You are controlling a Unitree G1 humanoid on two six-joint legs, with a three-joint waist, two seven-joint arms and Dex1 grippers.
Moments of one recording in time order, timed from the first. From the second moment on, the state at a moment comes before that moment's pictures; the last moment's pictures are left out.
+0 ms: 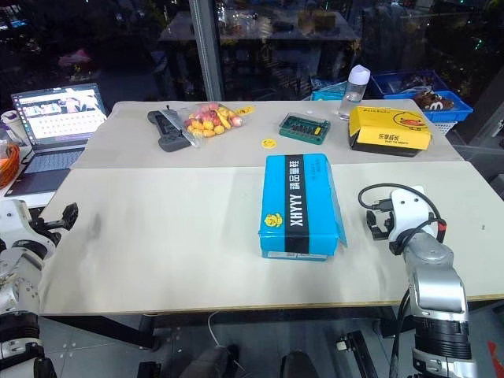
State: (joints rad) left arm -0.34 0.64 0.55 0.49 -0.36 0.15 -0.34; right arm -0.29 -0.54 -0.27 -0.12 0.06 0.68 0.23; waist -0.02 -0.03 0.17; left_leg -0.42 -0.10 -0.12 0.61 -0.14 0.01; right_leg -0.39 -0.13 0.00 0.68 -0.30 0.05
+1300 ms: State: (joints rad) left arm -0.87 0.28 -0.33 0.85 0.08 -0.24 -0.99; right arm -0.58 -0.66 0.17 0.16 -0.04 0.47 0.65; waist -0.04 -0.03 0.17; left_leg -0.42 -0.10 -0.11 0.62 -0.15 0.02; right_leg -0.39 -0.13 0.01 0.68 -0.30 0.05
